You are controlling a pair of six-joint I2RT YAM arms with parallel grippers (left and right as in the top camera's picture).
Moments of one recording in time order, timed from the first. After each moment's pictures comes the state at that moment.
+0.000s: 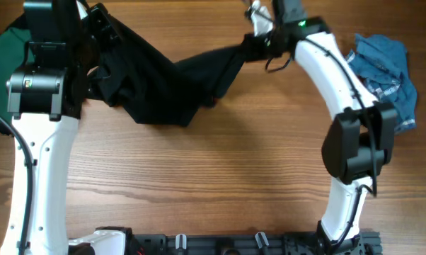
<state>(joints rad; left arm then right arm) -0.08 1.45 1.69 -0.79 -0.04 -0.49 0.23 2.12 1.91 -0.83 -0.50 0.03</state>
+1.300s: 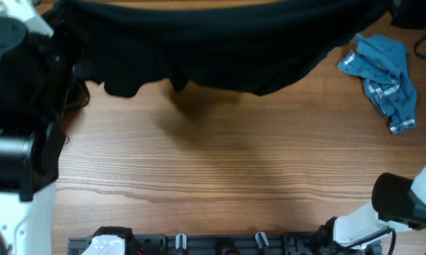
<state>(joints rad) -0.09 1.21 1.71 -0.73 -0.15 -0.43 -0.28 1.77 2.42 -1.35 -0.58 -0.06</state>
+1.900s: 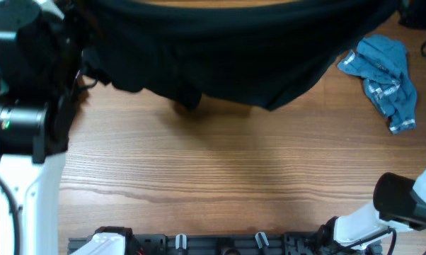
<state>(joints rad) -0.09 1.31 1.71 -0.64 -0.13 -0.43 -0.31 1.79 2.43 -1.30 -0.58 -0.06</state>
